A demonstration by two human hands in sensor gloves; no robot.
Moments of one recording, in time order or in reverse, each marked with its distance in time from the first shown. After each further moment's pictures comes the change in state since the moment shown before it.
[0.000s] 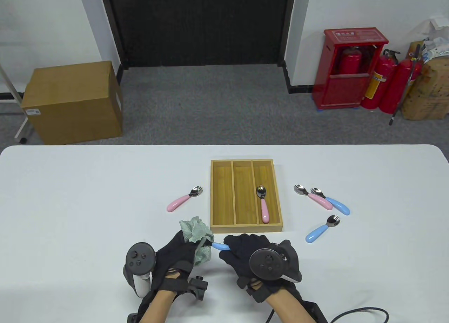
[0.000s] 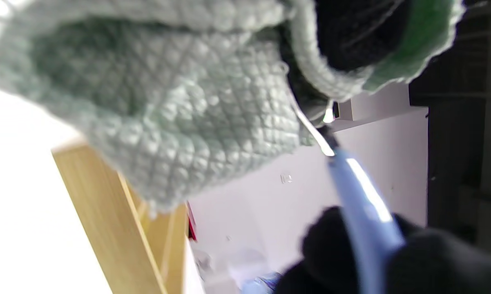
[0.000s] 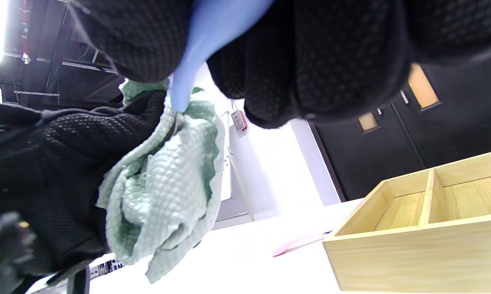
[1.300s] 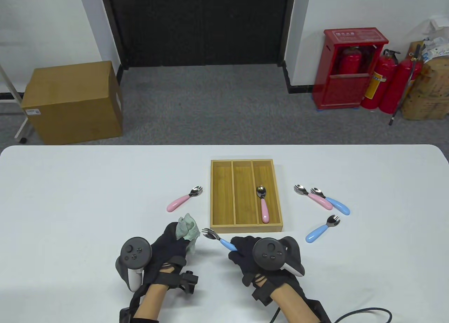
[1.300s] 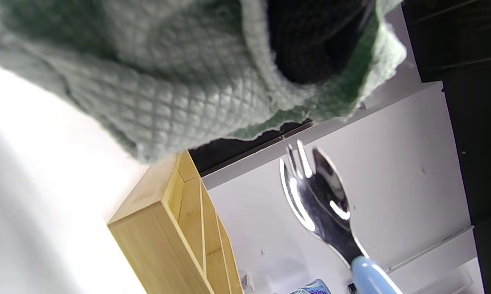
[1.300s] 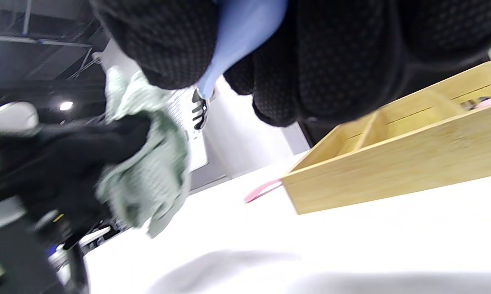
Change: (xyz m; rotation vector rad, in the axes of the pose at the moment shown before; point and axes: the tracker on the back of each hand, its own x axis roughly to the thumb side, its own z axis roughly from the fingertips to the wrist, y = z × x) left_hand -0.007 0.024 -0.011 0.076 -0.019 -0.236; right_hand -0.038 0.007 0.000 0.136 0.191 -0.076
